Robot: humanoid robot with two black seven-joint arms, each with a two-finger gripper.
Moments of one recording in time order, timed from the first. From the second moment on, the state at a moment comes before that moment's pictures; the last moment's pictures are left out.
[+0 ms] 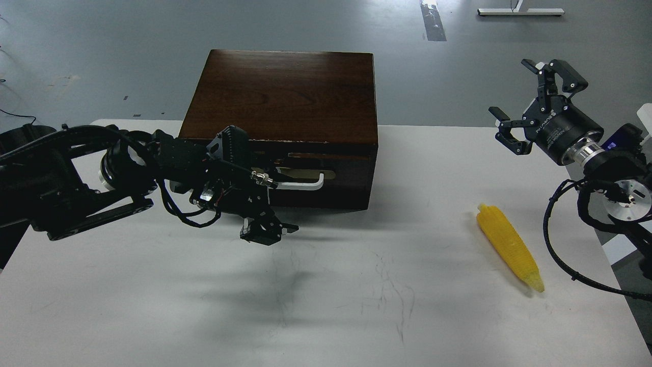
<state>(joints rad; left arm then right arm) -1.20 0.58 0.02 -1.34 2.18 -0.19 -0.49 0.64 -0.63 0.77 1.04 -0.10 0.30 0.16</state>
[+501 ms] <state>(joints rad) -1.21 0.62 0.02 -1.43 2.18 -0.19 -0.49 0.64 -0.63 0.77 1.03 -0.10 0.30 0.16</state>
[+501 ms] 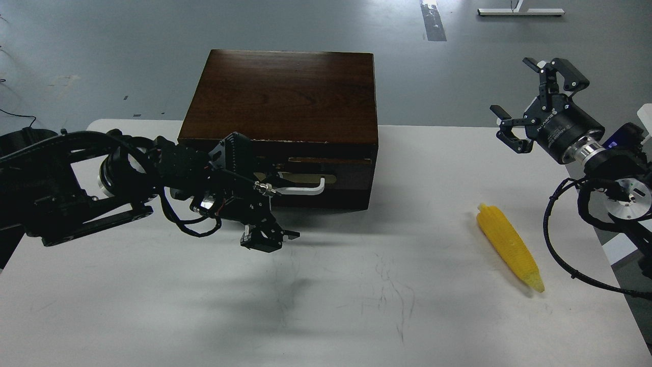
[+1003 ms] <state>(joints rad) -1.19 0.66 0.05 -1.49 2.18 -0.19 -0.49 0.66 -0.63 0.77 1.01 -0.10 0.30 0.16</state>
